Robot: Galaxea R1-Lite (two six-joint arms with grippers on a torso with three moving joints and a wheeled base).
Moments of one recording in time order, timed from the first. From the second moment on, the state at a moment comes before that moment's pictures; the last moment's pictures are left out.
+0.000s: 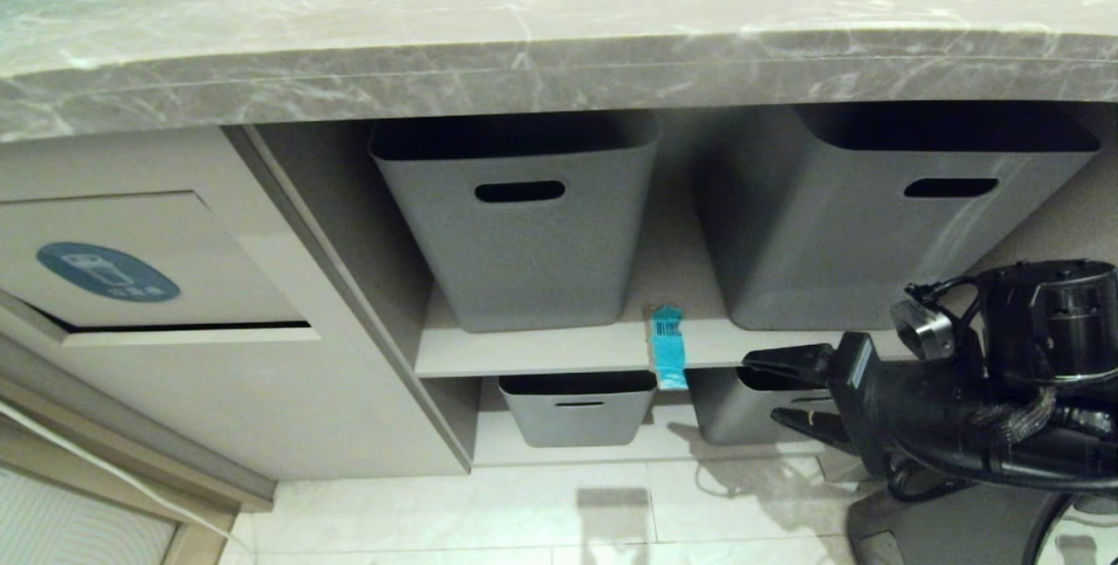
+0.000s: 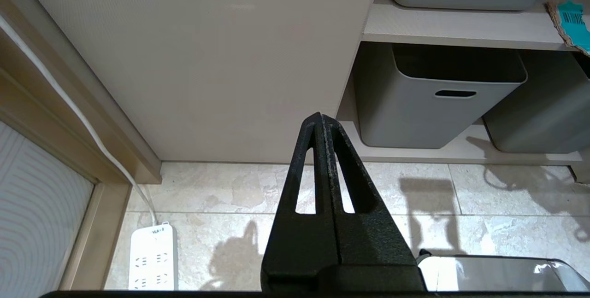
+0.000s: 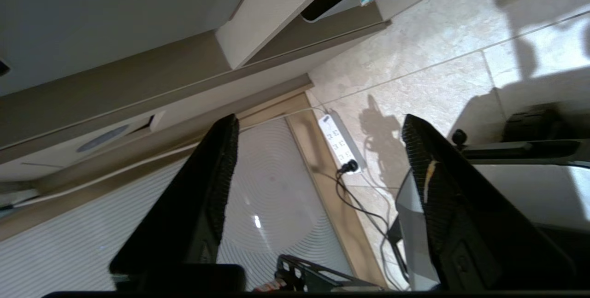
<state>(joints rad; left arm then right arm) 0.00 0.00 0.00 -0.01 0.01 -0.07 0.41 1.50 -0.58 -0.47 0.28 1.12</state>
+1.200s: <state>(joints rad) 0.00 0.00 0.00 -0.01 0.01 -0.07 0.43 2.12 -0.58 -1.24 0.13 1.22</state>
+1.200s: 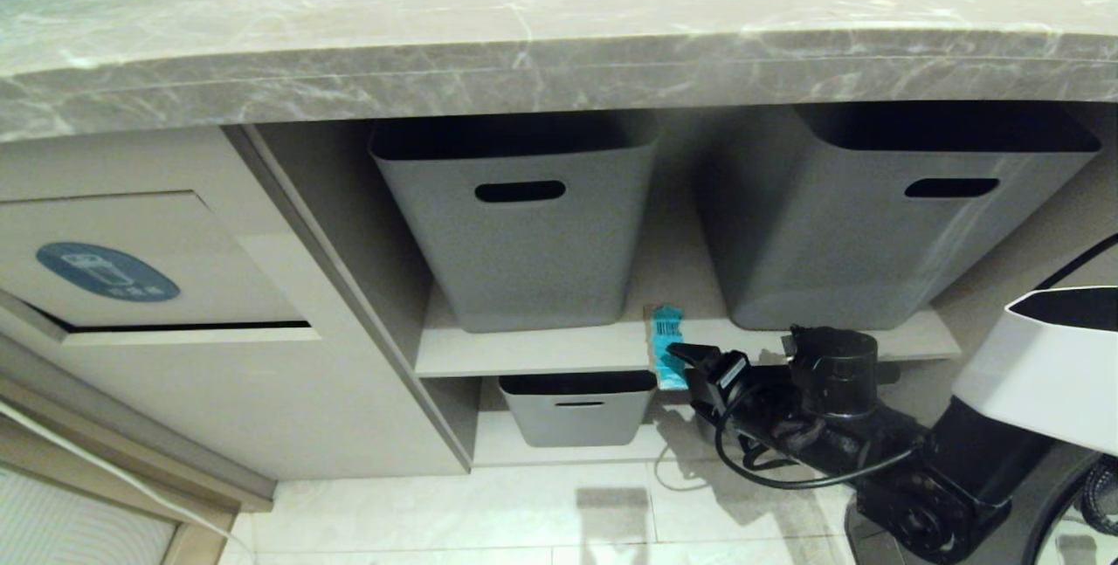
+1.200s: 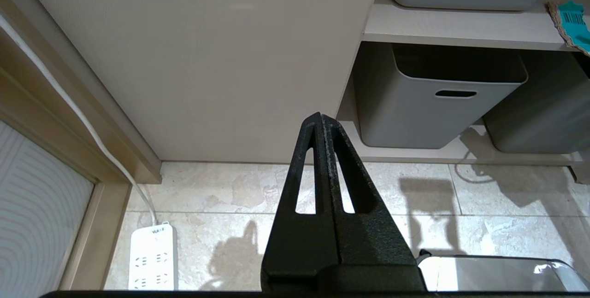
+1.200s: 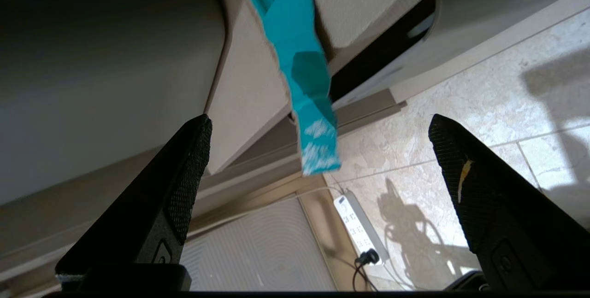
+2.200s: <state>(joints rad) 0.00 0.00 0.00 -0.01 0.01 -0.07 0.46 2.14 -0.62 -1.24 0.14 1.22</state>
